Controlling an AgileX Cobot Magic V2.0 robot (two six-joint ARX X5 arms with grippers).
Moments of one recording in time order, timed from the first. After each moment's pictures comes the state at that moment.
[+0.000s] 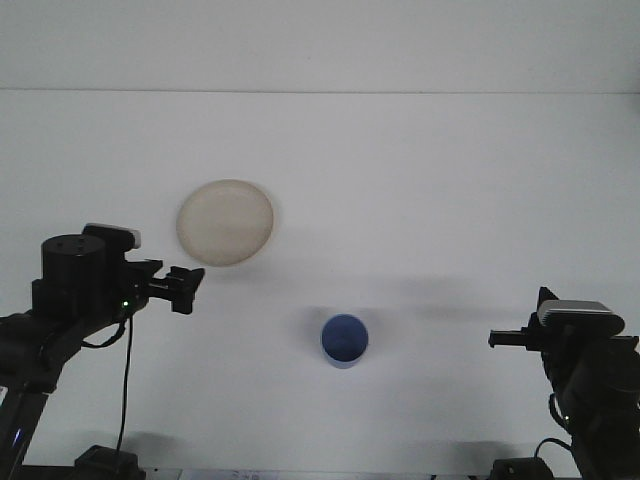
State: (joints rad) left arm -0.21 1.01 1.19 -0.76 0.27 -0.11; right arm 0.05 0.53 0.82 -0.63 0.10 0.02
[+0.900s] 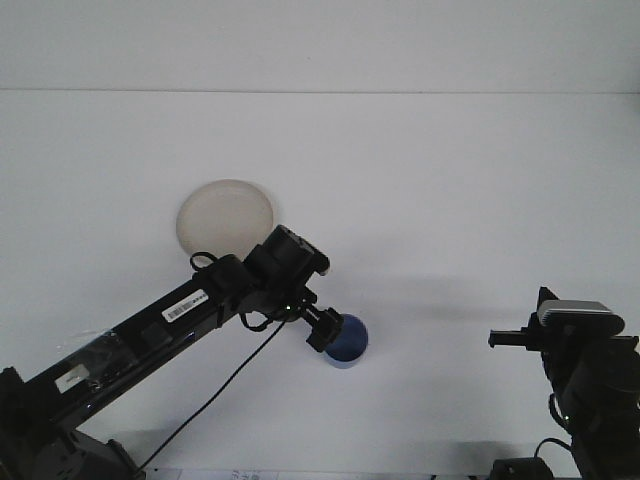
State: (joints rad) left arm -0.77 1.62 1.39 -0.71 0.28 -0.09; right arm 0.05 0.53 0.82 -0.63 0.10 0.02
